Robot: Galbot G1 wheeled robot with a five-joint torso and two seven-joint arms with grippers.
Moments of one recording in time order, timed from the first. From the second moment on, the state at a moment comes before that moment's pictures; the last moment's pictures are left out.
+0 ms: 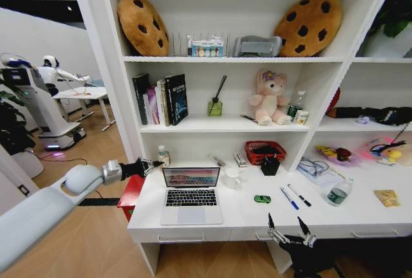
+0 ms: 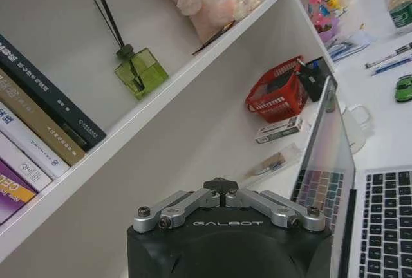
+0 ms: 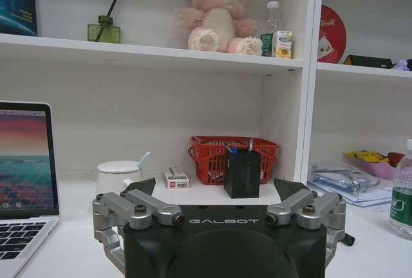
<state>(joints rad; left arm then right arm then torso) 0.60 -0.56 0.06 -1.71 -0.42 -0.01 0.47 -2.00 1.52 0.71 2.20 0.13 0.25 0.07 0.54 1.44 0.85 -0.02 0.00</state>
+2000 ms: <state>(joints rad) 1.66 -0.92 -0.84 -2.26 -0.54 0.27 -0.32 -1.90 1.48 0.73 2.15 0.19 0.23 0.15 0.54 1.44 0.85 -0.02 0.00</state>
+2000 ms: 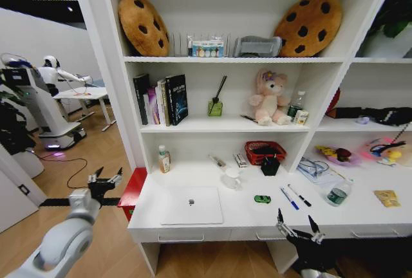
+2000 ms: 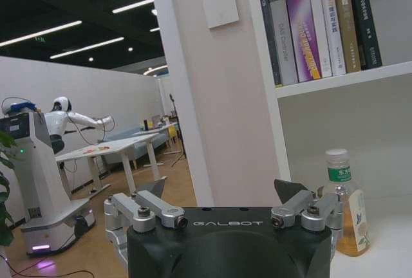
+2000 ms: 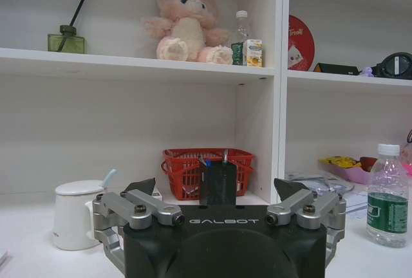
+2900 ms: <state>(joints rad) 1.92 -1.16 -0.89 -2.45 -0.39 0.20 -0.22 -1.89 1.44 0.72 2.16 0.17 0.22 0.16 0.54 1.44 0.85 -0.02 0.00</state>
